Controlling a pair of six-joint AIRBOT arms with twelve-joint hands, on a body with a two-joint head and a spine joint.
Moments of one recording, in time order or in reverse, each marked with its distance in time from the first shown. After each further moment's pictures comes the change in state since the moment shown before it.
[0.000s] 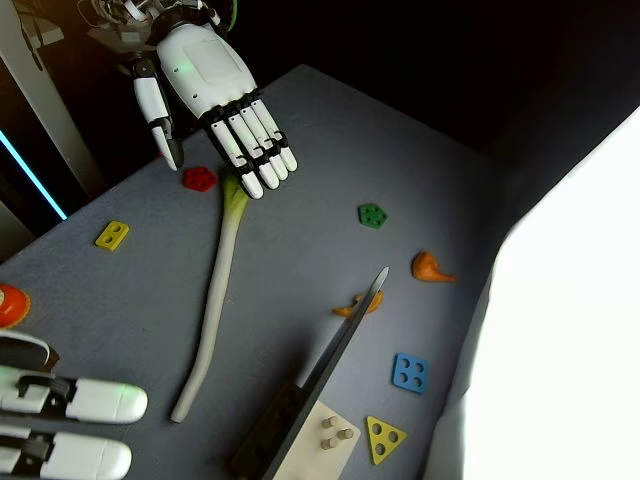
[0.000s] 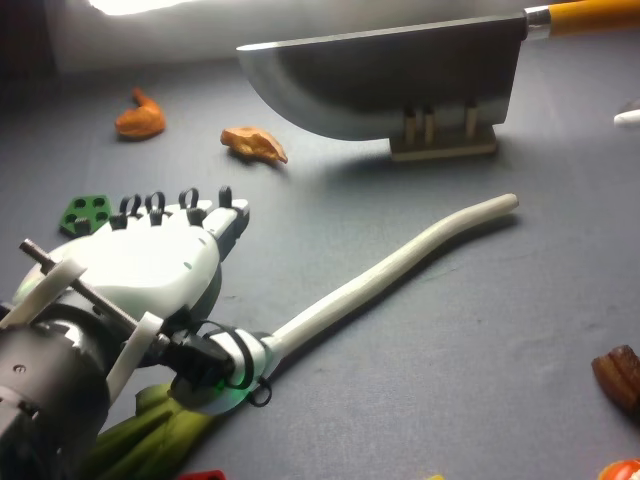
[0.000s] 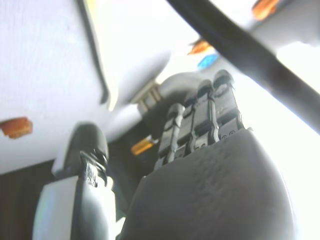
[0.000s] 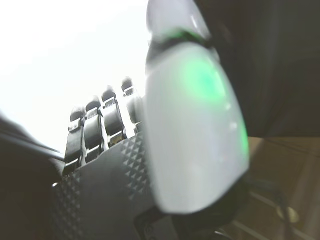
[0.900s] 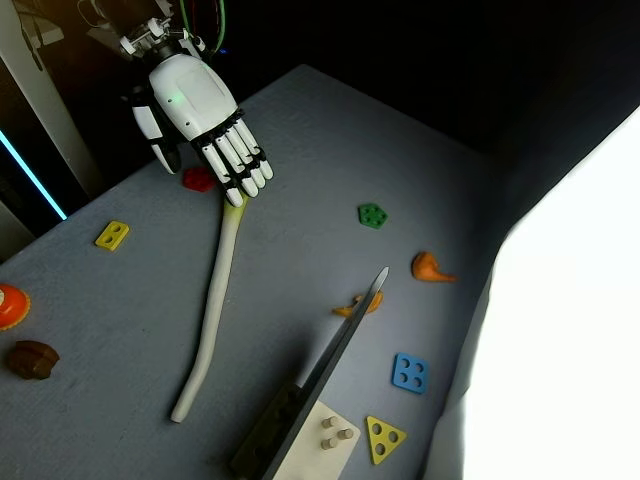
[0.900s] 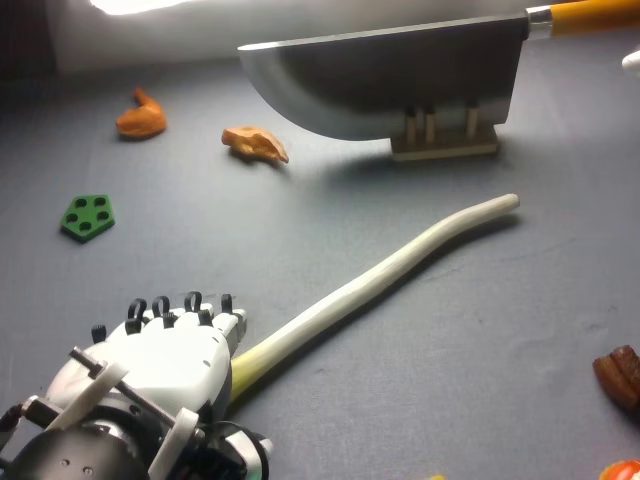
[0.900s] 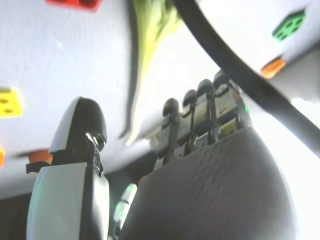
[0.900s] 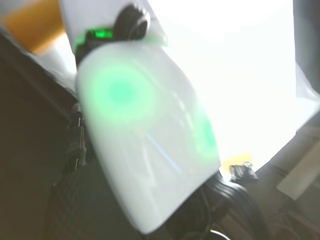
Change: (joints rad) left arm 0.156 -0.138 -0.003 -0.025 0.136 -0.134; right arm -0.034 -0.328 0.547 -0.085 -0.058 0.386
